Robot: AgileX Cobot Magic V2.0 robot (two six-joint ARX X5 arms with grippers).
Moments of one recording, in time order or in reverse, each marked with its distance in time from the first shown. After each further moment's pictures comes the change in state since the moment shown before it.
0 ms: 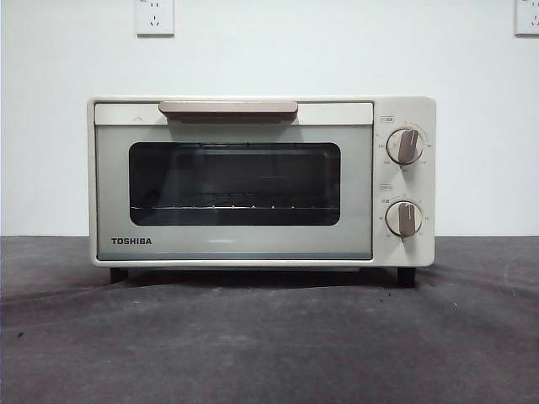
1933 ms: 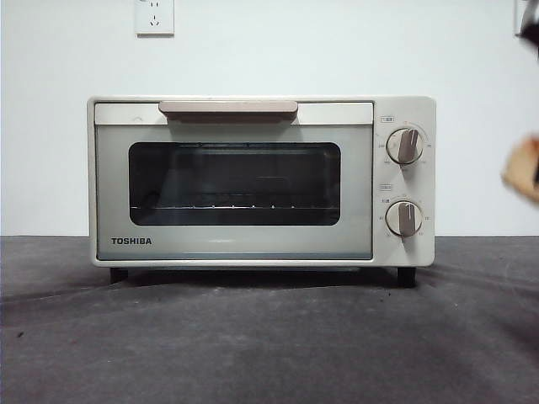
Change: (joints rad) left arm -0.019 0.137 0.072 -0.011 -0.131 0.016; right arm 0.045 0.227 -0.058 0.090 -0.201 0.051
